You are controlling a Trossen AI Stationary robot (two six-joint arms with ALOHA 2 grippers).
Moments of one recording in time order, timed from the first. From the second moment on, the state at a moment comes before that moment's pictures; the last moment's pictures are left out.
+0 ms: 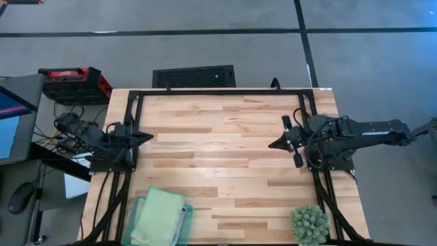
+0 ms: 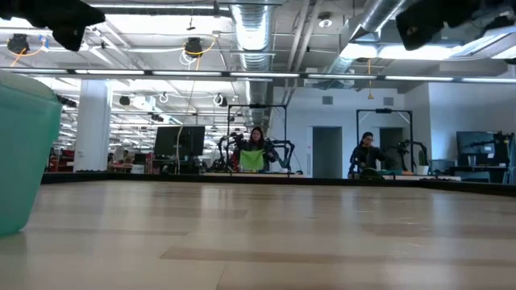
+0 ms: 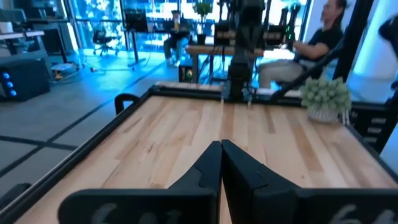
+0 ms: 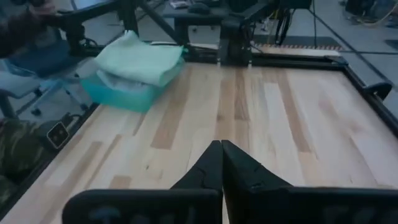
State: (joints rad) left arm -0.51 0.08 0.48 -0.53 -0.68 -0.13; right arm 0.06 0.61 0.61 -0.34 -0.12 -0.07
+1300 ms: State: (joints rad) left arm -0.52 0.01 0.09 -0.21 -0.70 -0.11; right arm -0.12 0.24 0.01 0.24 -0.32 0.03
